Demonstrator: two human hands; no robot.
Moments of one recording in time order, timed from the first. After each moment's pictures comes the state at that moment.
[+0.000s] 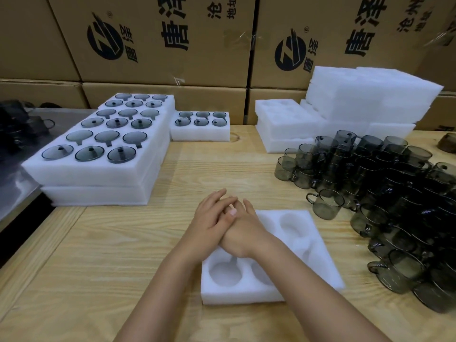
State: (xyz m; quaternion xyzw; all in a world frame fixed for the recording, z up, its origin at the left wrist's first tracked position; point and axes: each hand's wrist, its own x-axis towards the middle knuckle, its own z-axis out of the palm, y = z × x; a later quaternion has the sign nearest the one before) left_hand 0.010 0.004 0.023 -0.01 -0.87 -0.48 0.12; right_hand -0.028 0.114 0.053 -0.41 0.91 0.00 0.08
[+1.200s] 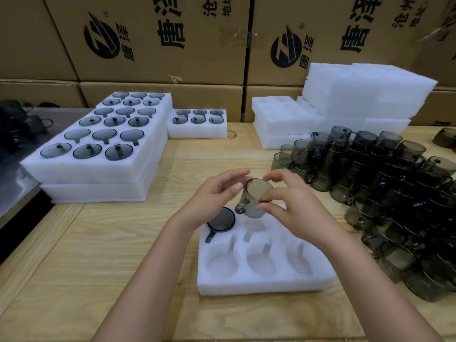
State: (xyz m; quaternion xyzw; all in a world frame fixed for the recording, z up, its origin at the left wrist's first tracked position) left_hand -0.011 0.015 0.079 -0.08 -0.76 -0.64 0.04; right_hand -0.036 0.209 0.102 -0.35 0.89 -0.27 -0.07
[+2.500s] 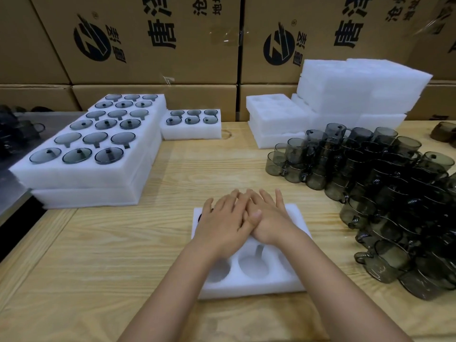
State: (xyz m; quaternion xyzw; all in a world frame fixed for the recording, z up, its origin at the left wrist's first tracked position) left_hand 0.000 0.060 0.045 -0.02 -0.98 -0.18 0.00; right_hand -0.062 0.176 0.045 -0.29 0.95 -0.06 0.10
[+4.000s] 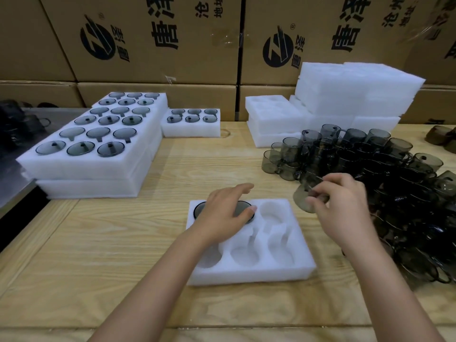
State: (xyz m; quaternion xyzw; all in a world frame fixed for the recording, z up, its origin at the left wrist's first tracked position) left_hand -0.001 0.063 0.051 -0.07 -0.93 -0.35 0.09; right_hand -0.038 0.288 0.094 -0.10 0.94 -0.27 -0.17
